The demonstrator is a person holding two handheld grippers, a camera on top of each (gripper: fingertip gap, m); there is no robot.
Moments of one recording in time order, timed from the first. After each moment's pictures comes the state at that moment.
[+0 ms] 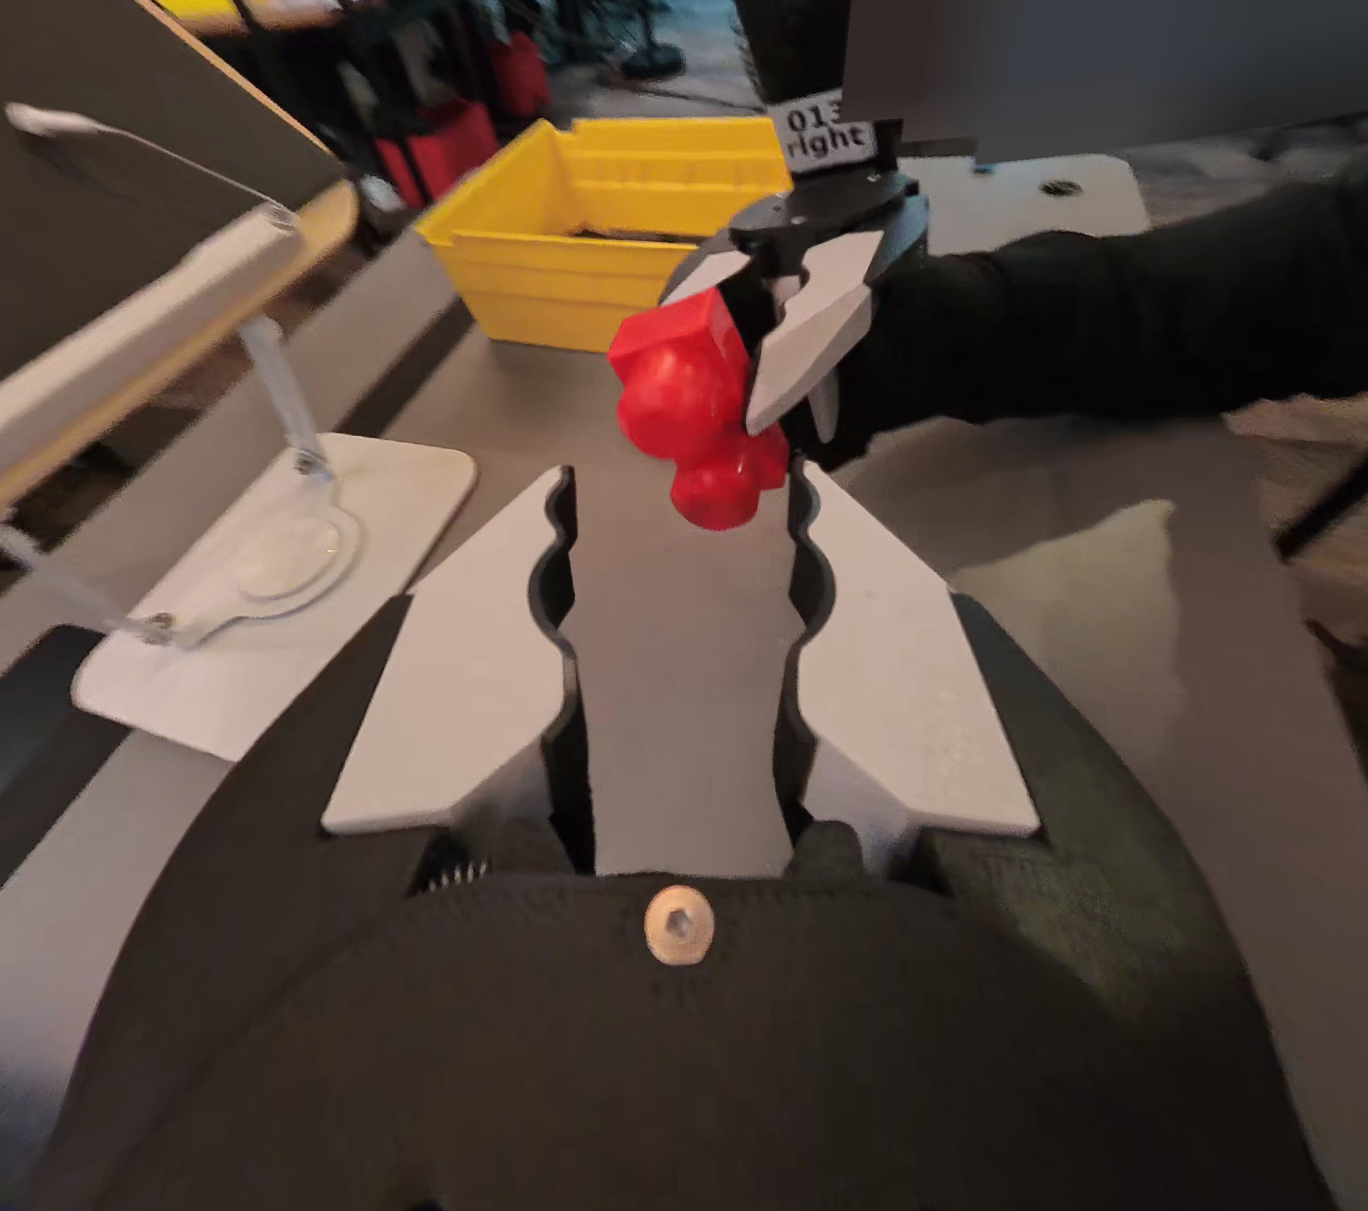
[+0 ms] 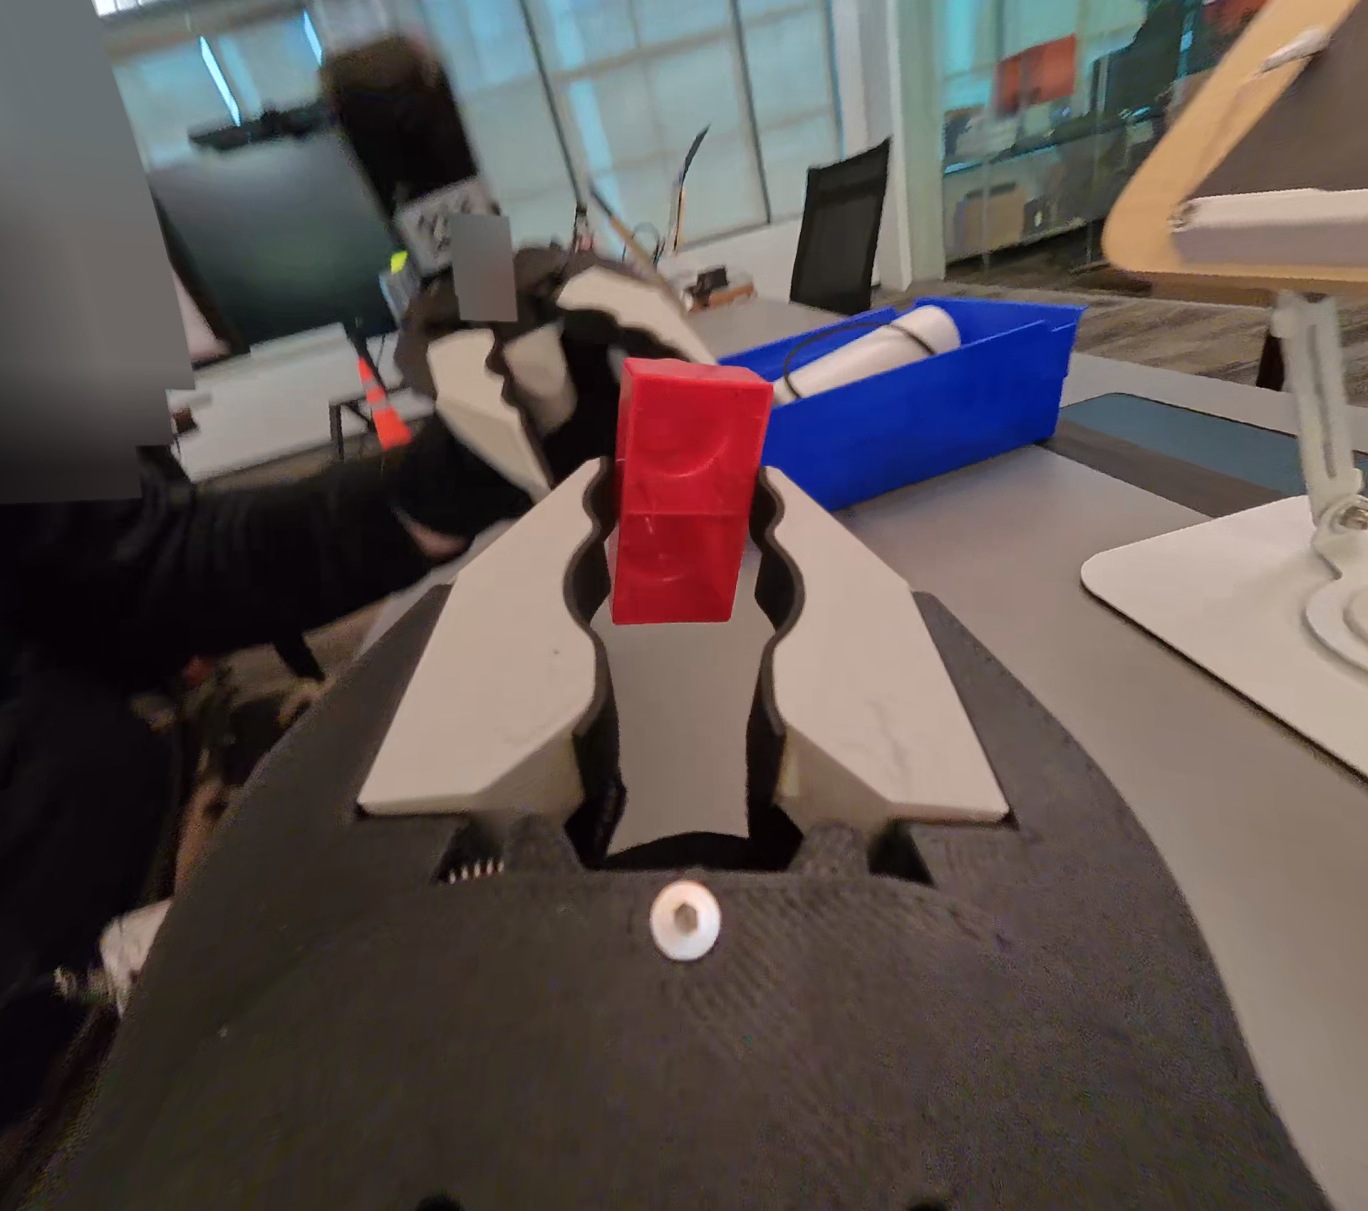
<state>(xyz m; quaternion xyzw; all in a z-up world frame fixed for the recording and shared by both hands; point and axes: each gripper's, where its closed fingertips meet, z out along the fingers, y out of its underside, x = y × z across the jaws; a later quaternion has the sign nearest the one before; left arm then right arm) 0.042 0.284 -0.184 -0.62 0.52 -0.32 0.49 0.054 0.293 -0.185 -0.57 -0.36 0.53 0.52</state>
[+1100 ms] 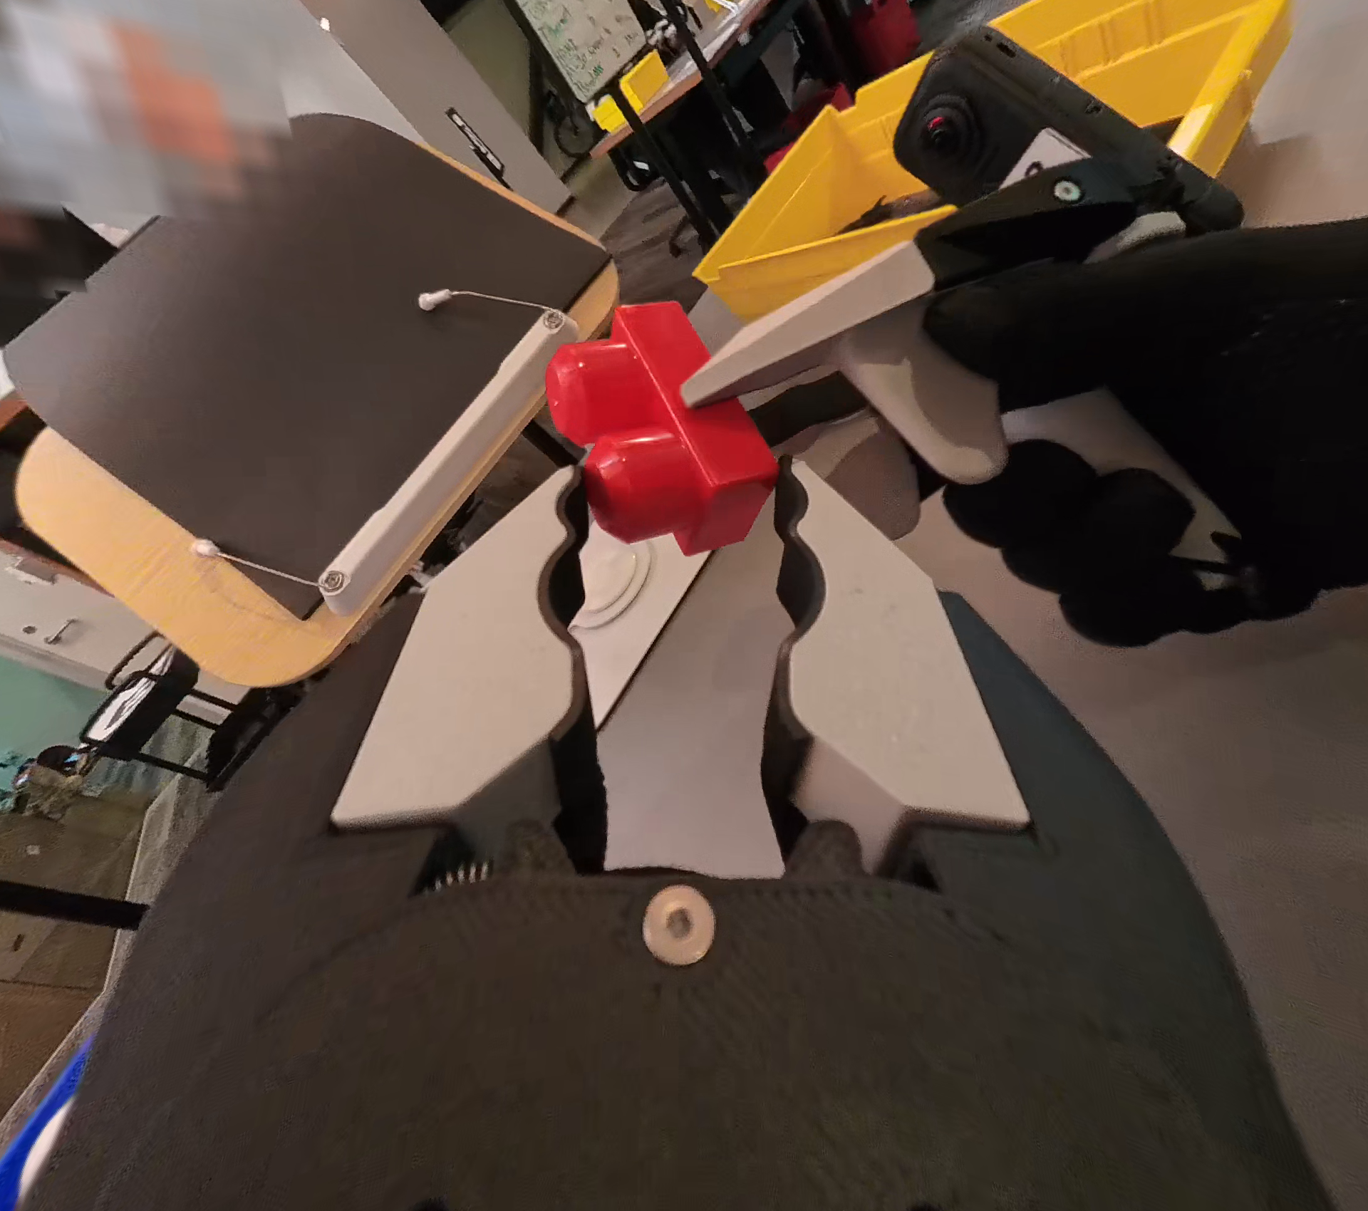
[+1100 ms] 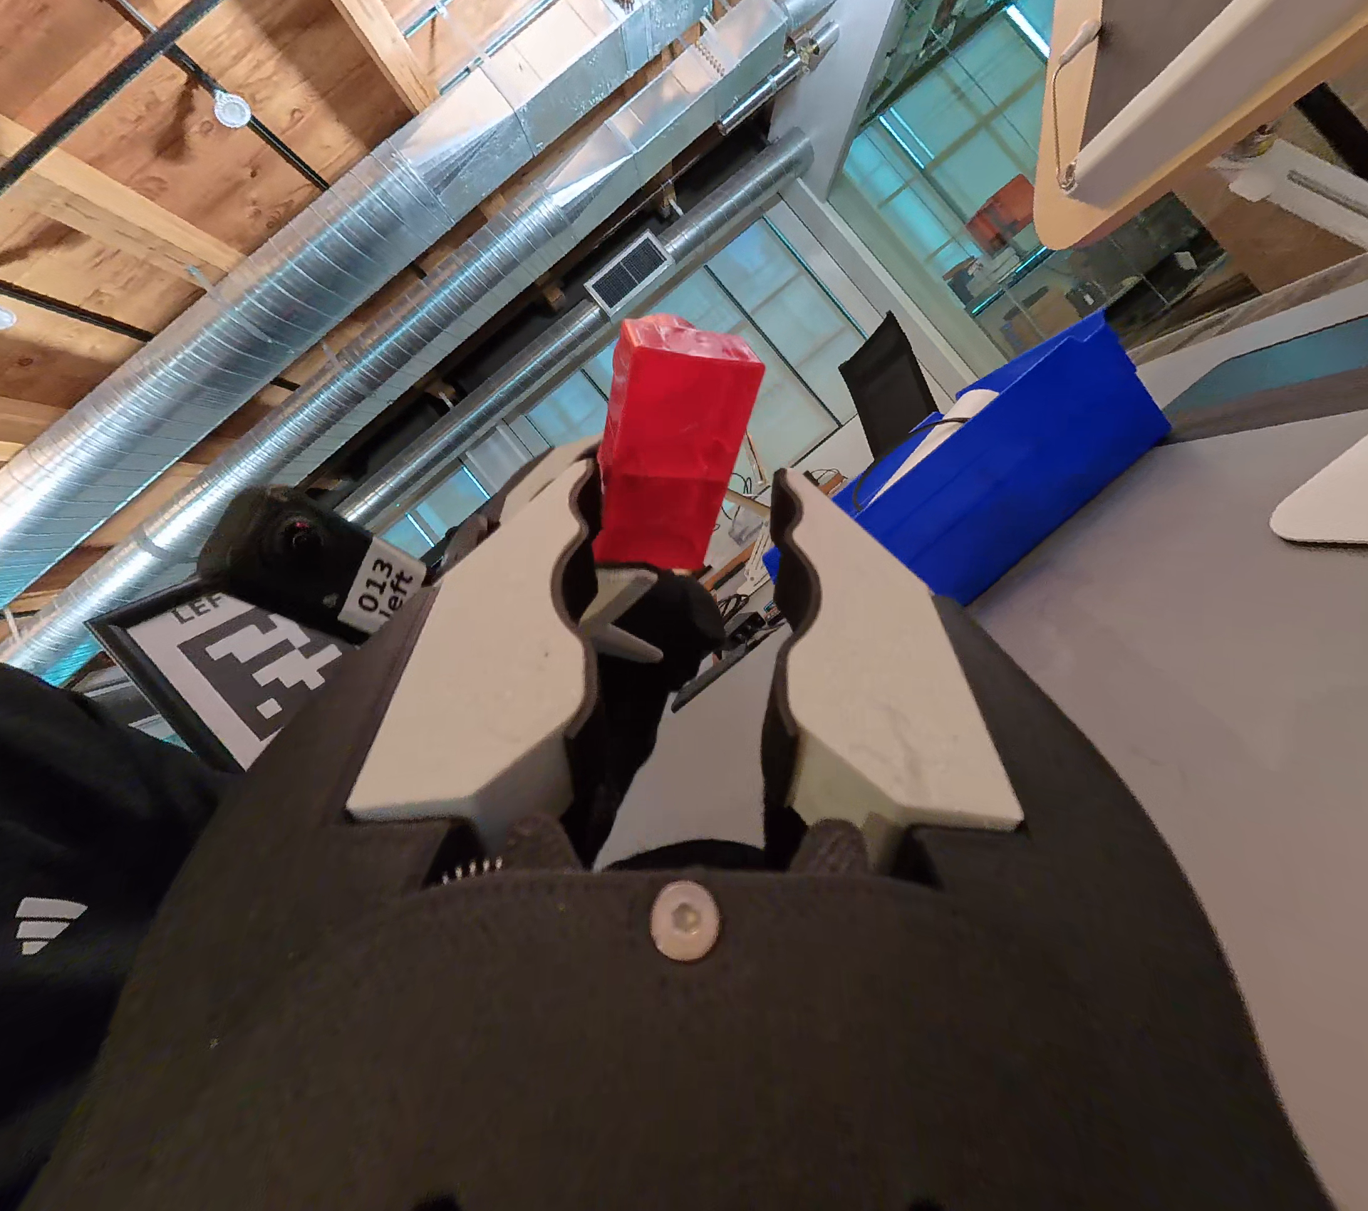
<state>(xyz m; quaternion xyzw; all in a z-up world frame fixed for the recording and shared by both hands) 0.068 0.312 -0.178 -0.58 0.49 -0.04 0.65 0.063 0.316 -0.174 -0.52 -0.10 0.71 0.47</state>
